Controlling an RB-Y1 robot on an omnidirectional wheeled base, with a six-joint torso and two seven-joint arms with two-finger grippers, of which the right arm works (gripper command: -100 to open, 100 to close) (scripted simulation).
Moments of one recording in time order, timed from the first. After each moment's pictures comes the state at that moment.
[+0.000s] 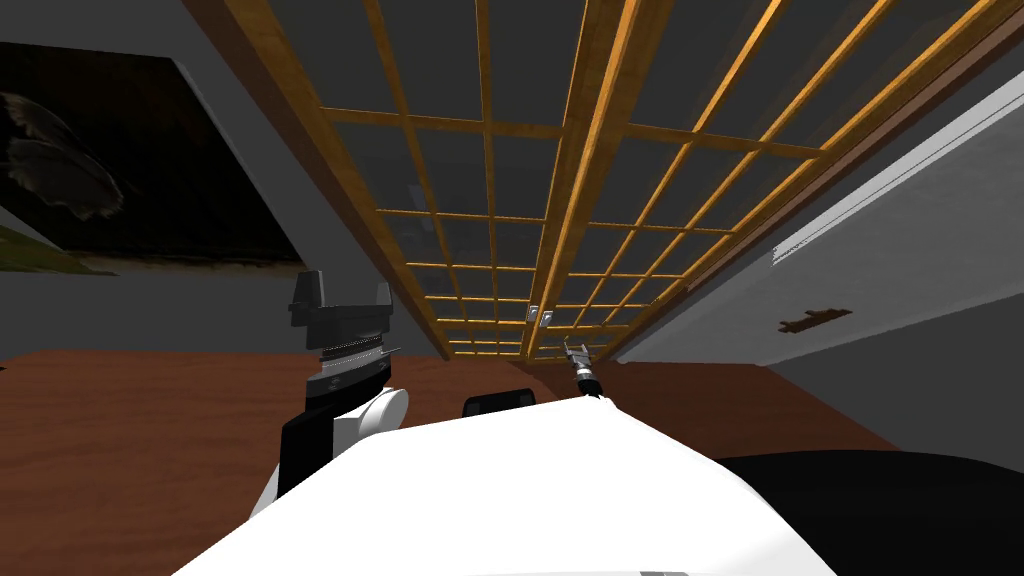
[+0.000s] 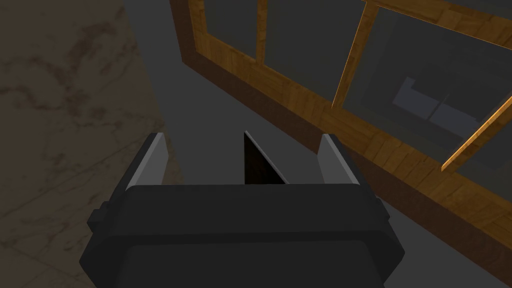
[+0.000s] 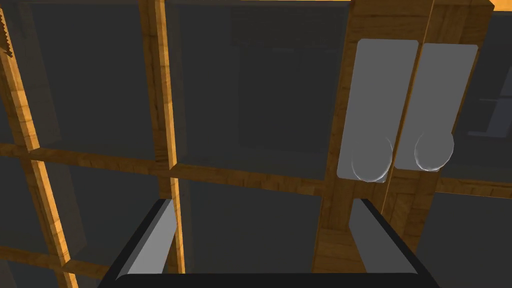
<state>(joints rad) 0.01 -0.09 -0.75 -0.68 0.65 -0.89 1.13</state>
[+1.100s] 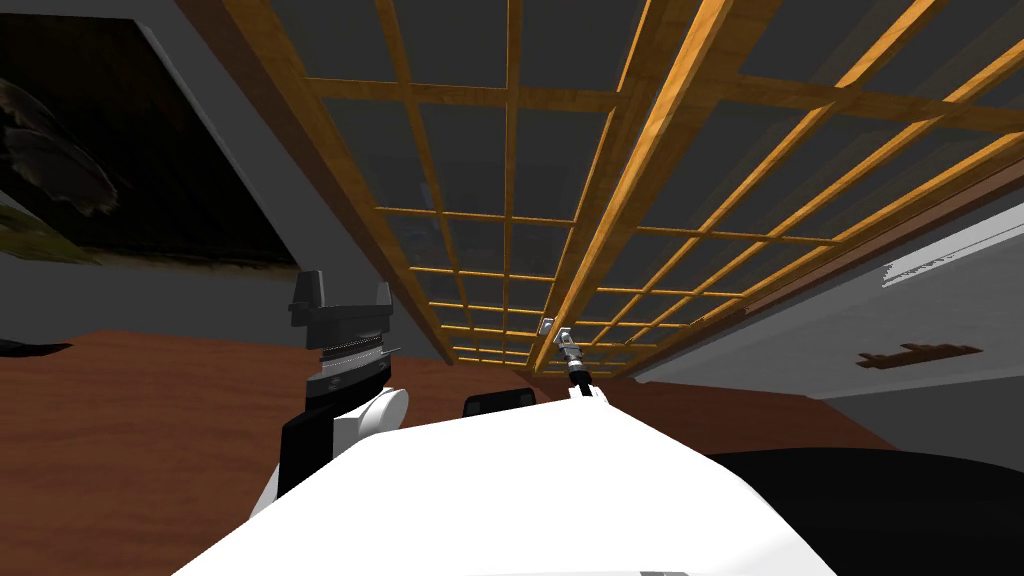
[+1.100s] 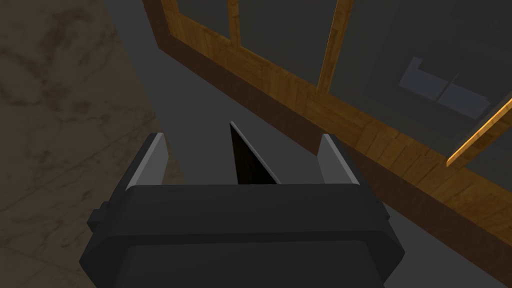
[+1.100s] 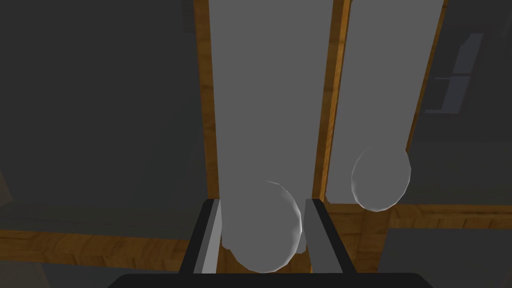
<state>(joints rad) -0.04 -0.05 -0.71 -0.70 0.67 -0.90 1.12</state>
